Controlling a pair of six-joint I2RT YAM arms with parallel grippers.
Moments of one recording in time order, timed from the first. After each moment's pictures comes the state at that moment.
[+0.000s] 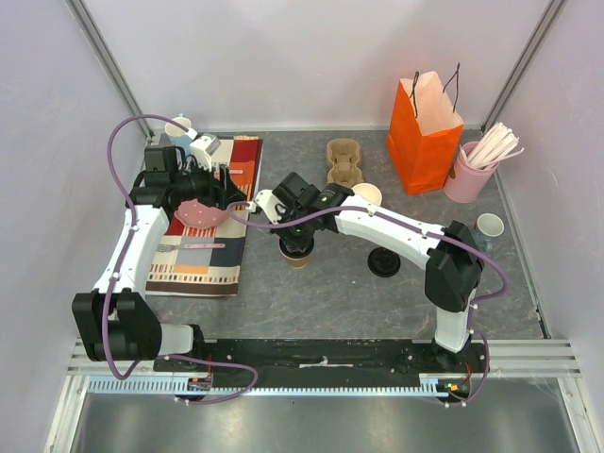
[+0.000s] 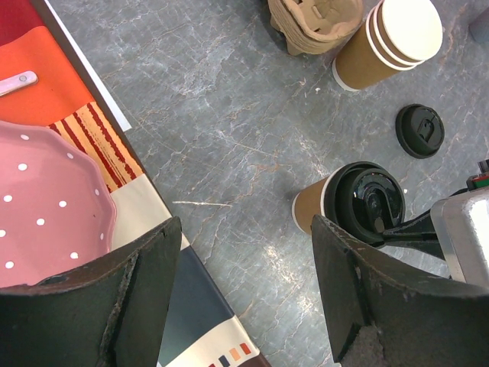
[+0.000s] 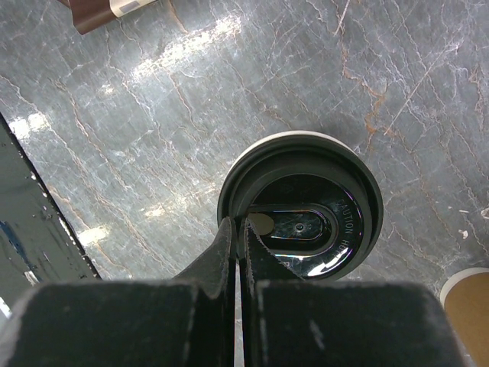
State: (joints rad) left arm 0.02 1.33 1.15 -0.50 0.71 0.15; right arm 0.93 1.88 1.66 -0.80 -0.18 -0.18
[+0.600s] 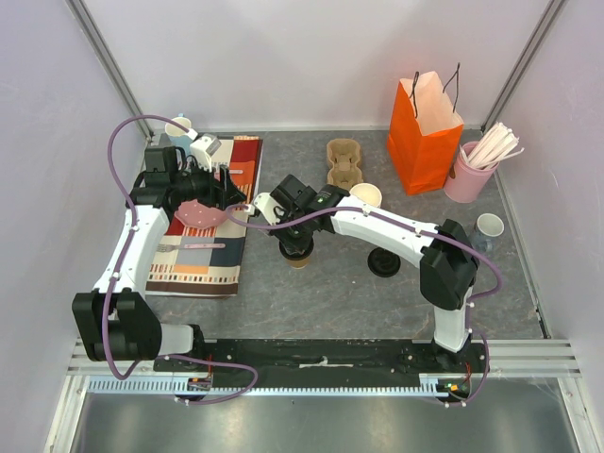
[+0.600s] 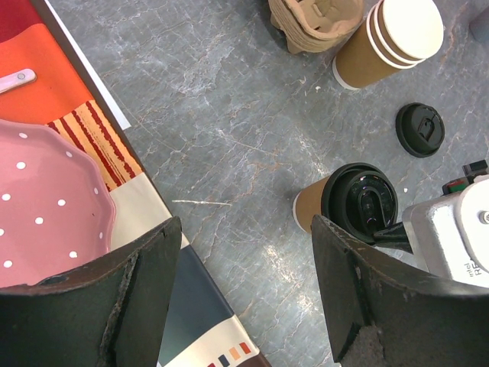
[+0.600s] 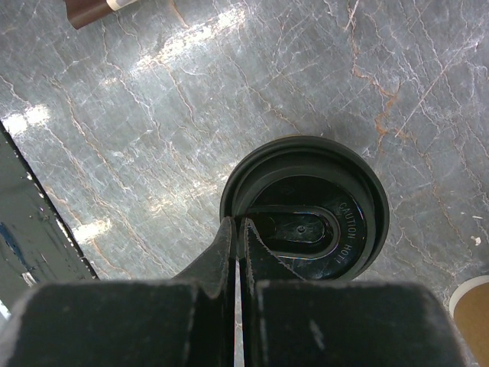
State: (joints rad) left arm 0.02 1.33 1.14 -0.50 0.71 0.15; right arm 0.93 1.91 1.66 -0.79 -0.19 -0.18
